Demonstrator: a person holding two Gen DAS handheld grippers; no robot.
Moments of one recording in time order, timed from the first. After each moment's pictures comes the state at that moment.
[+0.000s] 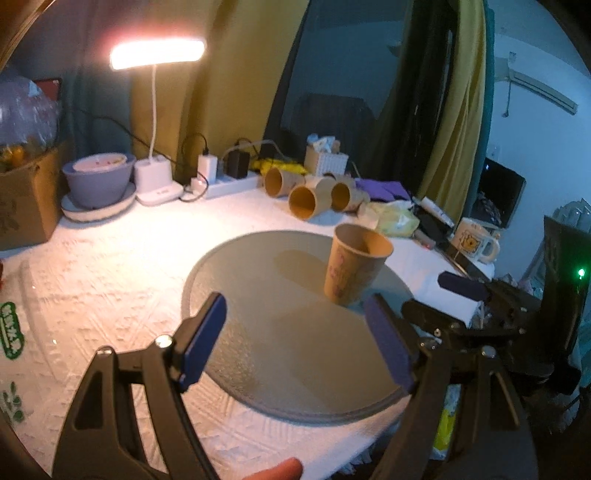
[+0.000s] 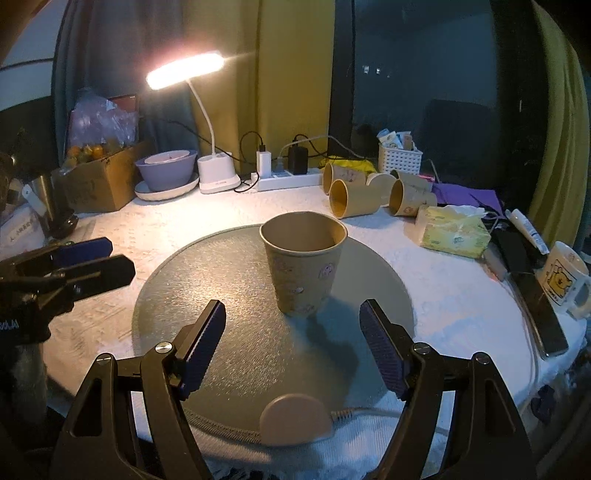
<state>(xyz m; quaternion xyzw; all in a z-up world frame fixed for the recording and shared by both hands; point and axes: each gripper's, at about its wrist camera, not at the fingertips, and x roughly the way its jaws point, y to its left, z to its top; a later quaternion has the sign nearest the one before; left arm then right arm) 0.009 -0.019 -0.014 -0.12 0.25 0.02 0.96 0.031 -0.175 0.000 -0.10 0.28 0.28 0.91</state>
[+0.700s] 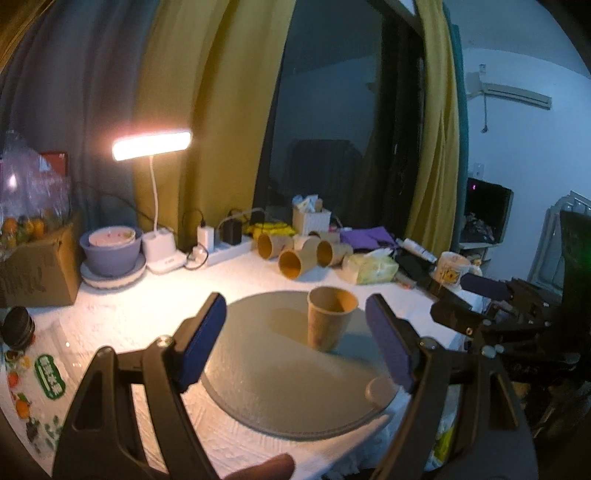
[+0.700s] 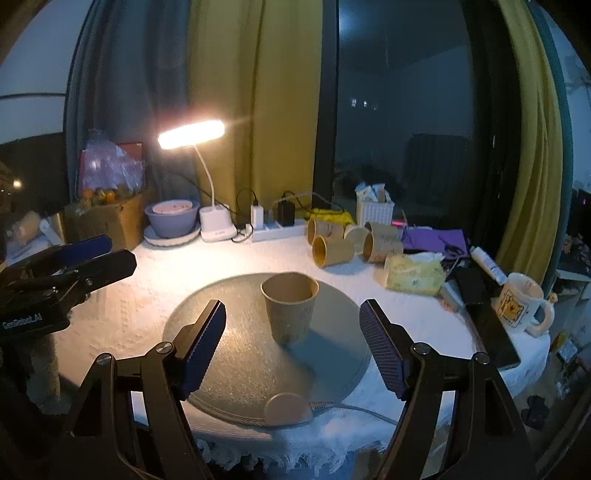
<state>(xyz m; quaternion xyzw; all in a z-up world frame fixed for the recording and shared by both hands) -0.040 -0.042 0.056 -0.07 0.16 0.02 0.99 -0.023 -0.210 0.074 -0.08 0.20 0.26 0.94</state>
